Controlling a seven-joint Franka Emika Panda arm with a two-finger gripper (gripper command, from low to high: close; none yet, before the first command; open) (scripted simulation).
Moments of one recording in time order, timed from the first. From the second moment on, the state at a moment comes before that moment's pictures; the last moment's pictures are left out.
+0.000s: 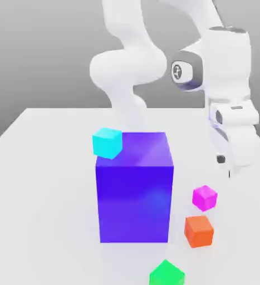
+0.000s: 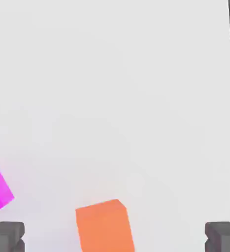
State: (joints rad) arm 0.64 -0.18 -0.02 -2.87 -0.01 2.82 -0.35
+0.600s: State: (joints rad) arm 0.73 0.23 0.00 -2.92 -0.02 3.15 -0.55
